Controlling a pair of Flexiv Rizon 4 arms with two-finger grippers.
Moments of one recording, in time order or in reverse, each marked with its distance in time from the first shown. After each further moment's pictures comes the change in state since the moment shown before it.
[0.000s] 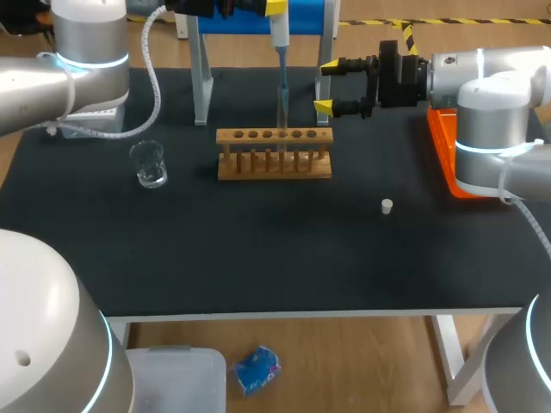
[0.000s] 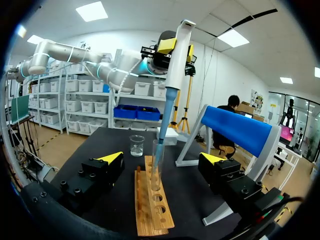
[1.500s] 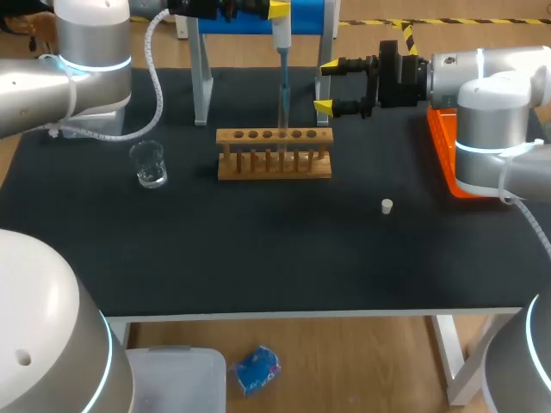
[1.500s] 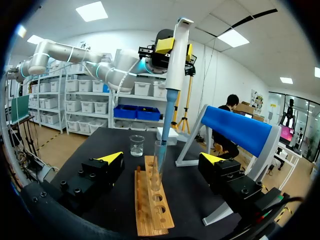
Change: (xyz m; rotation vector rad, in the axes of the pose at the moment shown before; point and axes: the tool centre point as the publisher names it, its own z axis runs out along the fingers) left arm 0.003 0.002 0.003 -0.019 -0.017 0.058; right arm 0.000 0.000 0.000 0.000 0.000 0.000
